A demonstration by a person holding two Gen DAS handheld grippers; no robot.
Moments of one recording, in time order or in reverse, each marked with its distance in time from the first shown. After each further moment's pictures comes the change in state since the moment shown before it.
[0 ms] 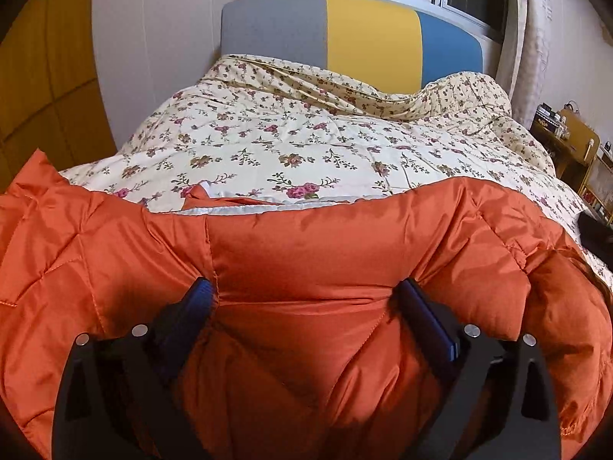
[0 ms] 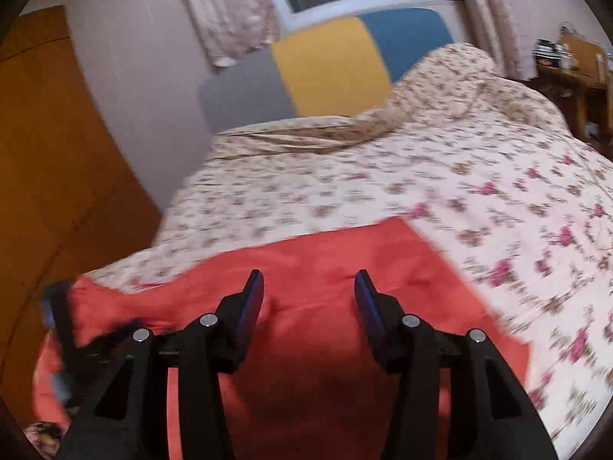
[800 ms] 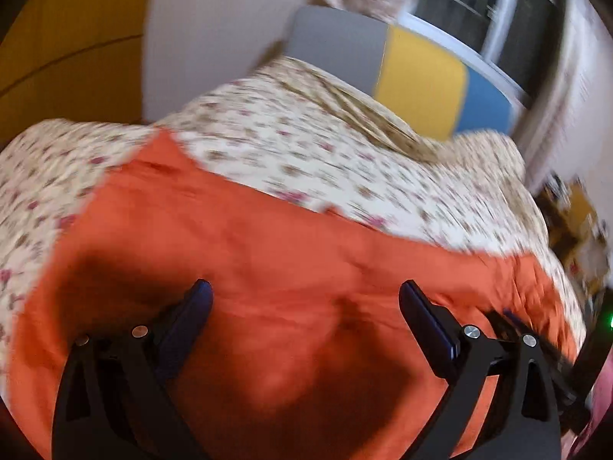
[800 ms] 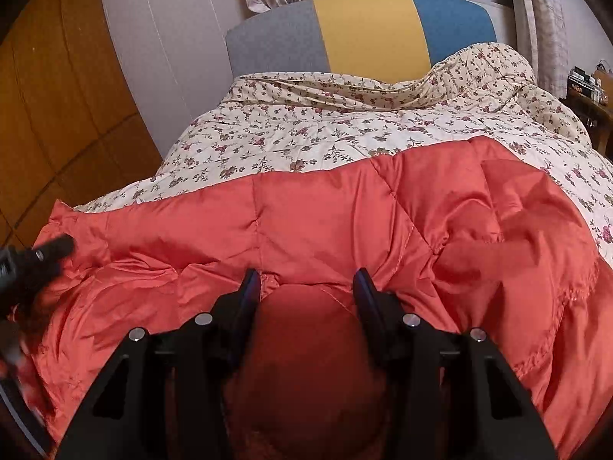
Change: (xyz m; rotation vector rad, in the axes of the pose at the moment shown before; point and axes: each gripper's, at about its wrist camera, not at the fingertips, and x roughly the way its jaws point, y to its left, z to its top) left arm -0.062 0.111 0.005 -0.280 -0.026 -0.007; right arm 0.067 0.044 -0.045 -0.148 0.123 -0.063
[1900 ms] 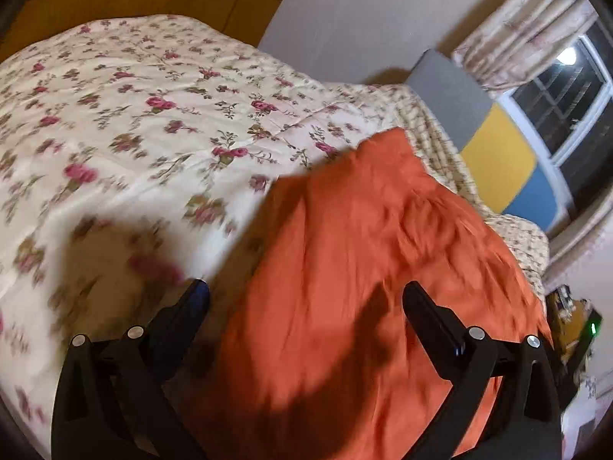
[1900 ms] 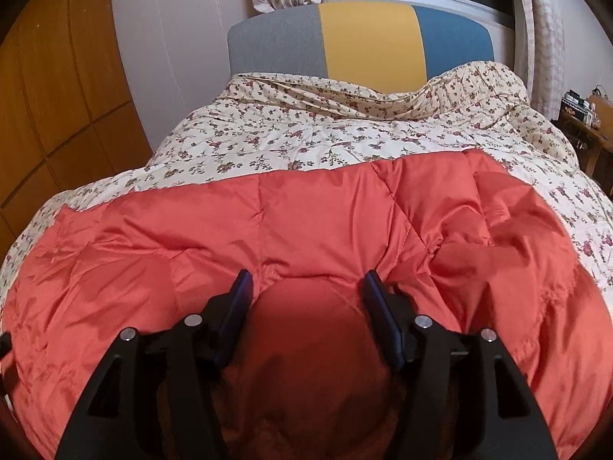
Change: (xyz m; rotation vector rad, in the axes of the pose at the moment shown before) left arm -0.091 0.122 -0.108 -0.386 -0.056 0.051; right arm -0.013 0.020 -0.009 -0.066 -0.019 -0.082
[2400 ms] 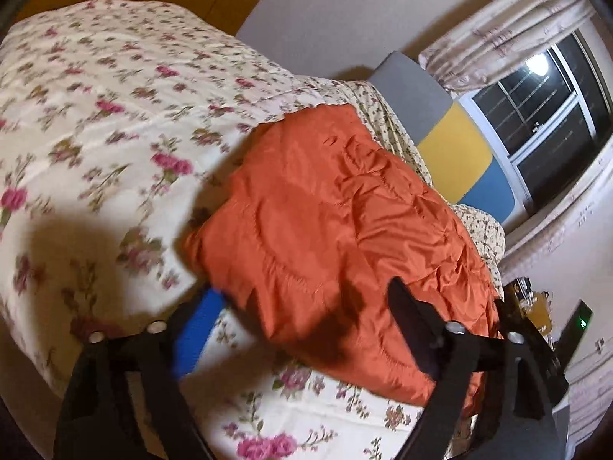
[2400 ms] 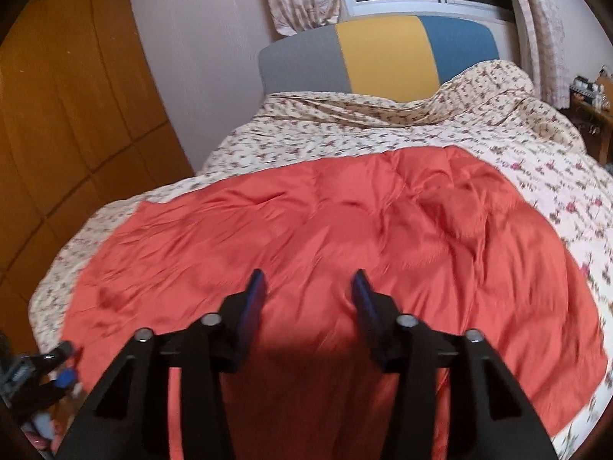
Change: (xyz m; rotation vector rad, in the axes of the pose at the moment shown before) left arm -0.047 0.004 -0.050 -0.059 0.043 -0.152; right arm -0.101 0.010 -0.047 0.049 -0.052 0.173
